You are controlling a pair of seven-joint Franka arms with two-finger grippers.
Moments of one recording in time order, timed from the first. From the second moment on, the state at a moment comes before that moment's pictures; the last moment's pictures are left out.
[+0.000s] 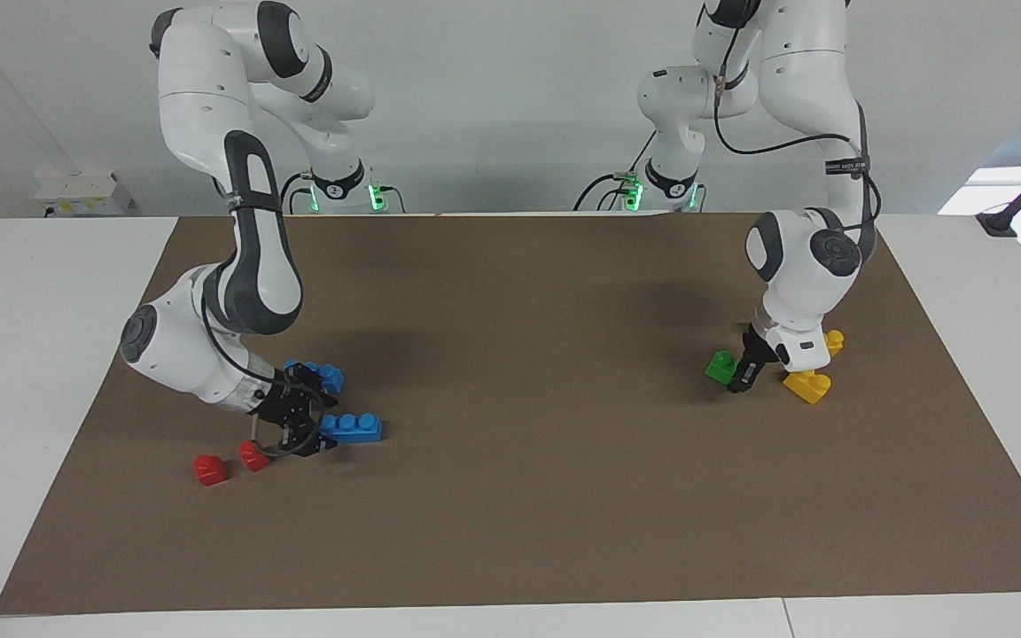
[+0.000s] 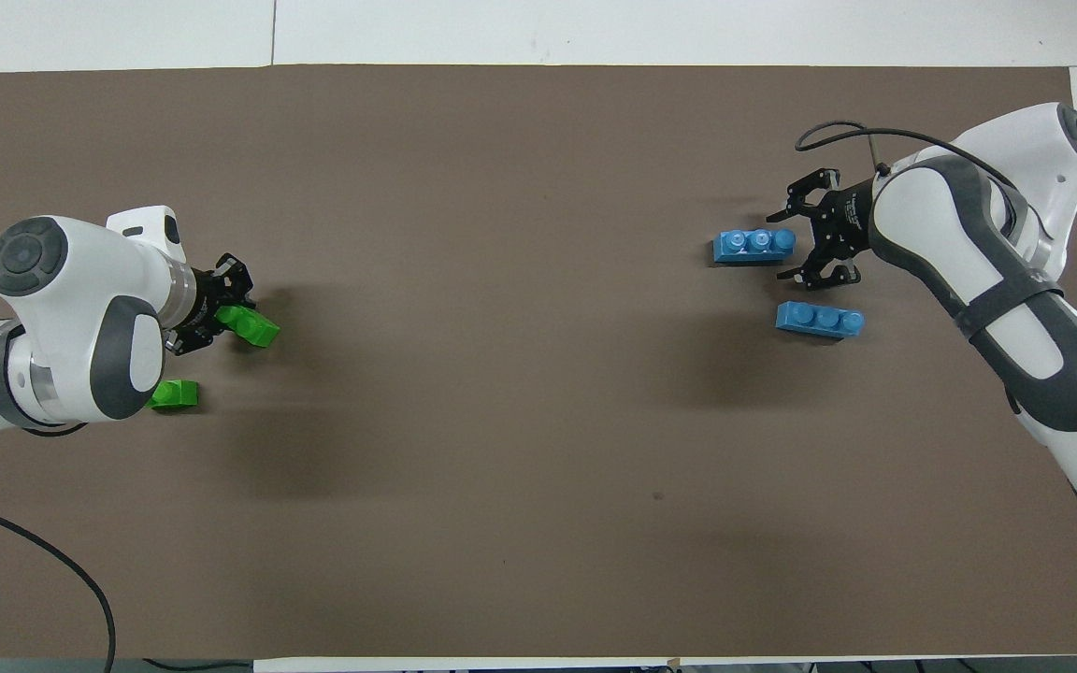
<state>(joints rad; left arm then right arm) -0.01 0.26 -0.07 -2.10 -0.03 2.40 -0.92 -0.14 0.54 0.15 -1.68 0.45 2.13 1.18</state>
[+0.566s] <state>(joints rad) -0.01 0.26 -0.07 -2.03 -0.03 2.34 -0.93 -0.13 0.53 0.15 -1.67 0.45 2.08 1.06</state>
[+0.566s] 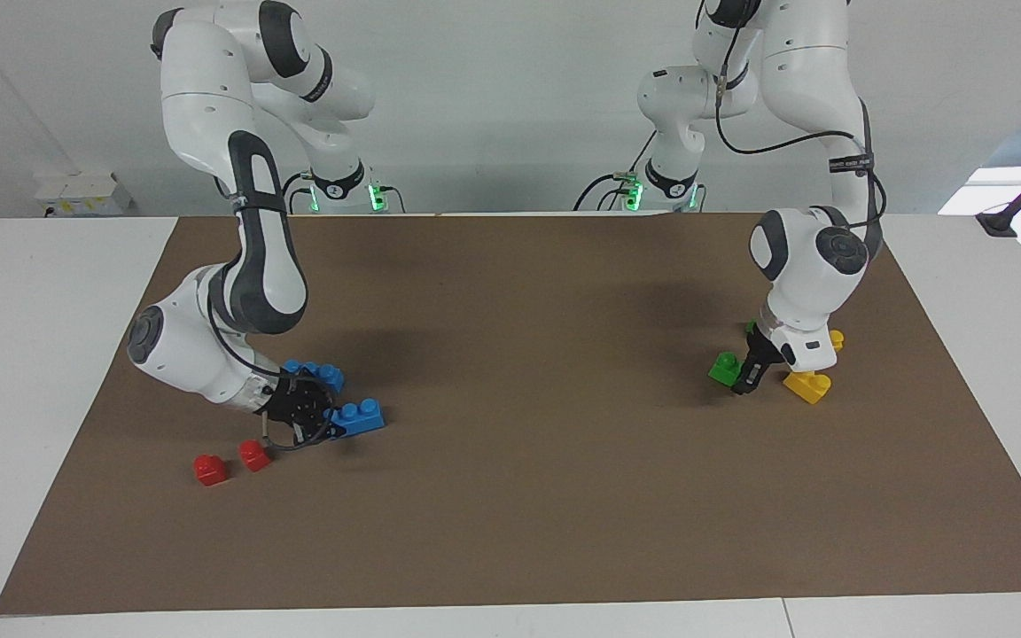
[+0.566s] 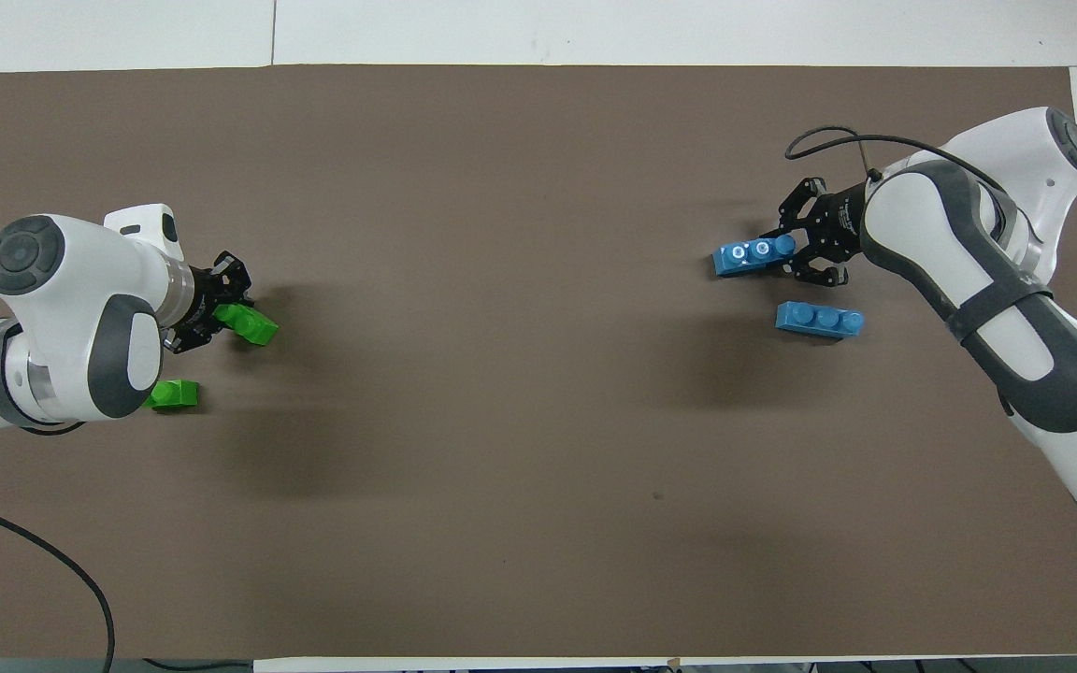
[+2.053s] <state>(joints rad) -0.29 0.13 -0.14 -1.85 -0.03 2.03 -1.97 0.37 0.47 0.15 -1.74 0.50 2.41 1.68</state>
